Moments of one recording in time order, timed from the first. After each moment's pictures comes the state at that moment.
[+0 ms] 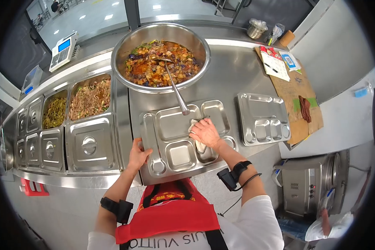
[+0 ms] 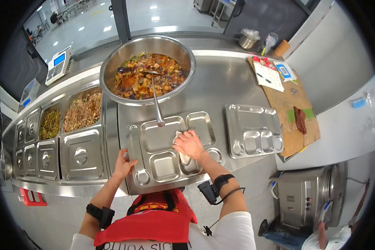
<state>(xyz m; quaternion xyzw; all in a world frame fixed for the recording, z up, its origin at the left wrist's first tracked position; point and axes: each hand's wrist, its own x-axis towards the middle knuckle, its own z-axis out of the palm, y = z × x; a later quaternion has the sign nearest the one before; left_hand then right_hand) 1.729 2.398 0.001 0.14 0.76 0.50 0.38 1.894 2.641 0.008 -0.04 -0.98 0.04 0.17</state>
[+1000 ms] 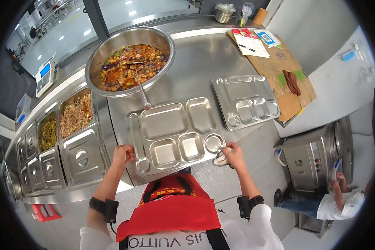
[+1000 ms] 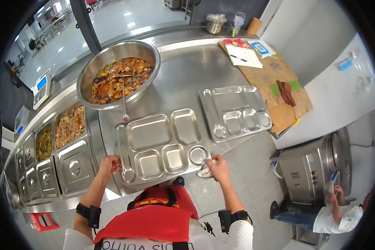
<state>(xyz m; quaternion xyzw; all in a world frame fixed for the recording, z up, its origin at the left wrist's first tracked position) 1.714 2.412 0.015 0.03 0.70 0.49 0.51 2.086 2.594 0.015 -0.63 -0.64 0.41 0.17</state>
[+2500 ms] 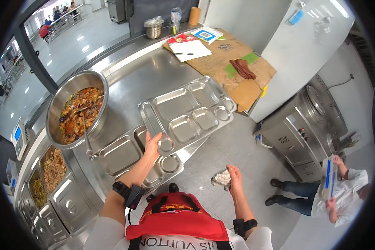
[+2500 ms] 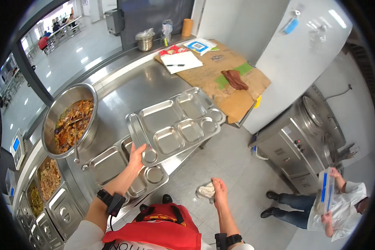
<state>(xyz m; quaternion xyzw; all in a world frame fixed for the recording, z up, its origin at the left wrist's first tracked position) 1.911 2.647 0.014 0.12 0.42 0.65 0.62 2.221 2.540 0.013 -0.58 -0.27 0.58 0.51</state>
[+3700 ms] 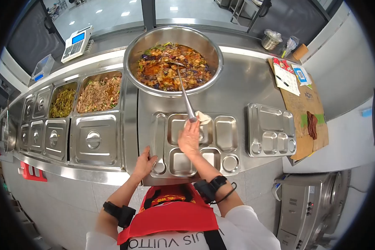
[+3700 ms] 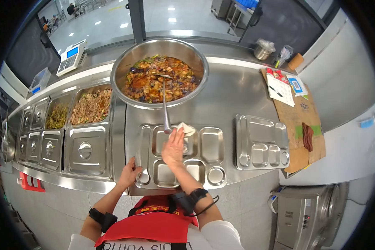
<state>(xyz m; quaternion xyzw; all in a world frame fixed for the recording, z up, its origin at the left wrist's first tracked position) 1.749 2.384 -0.019 0.26 0.81 0.42 0.31 1.820 2.574 -0.023 -0.35 -0.91 0.13 0.16</state>
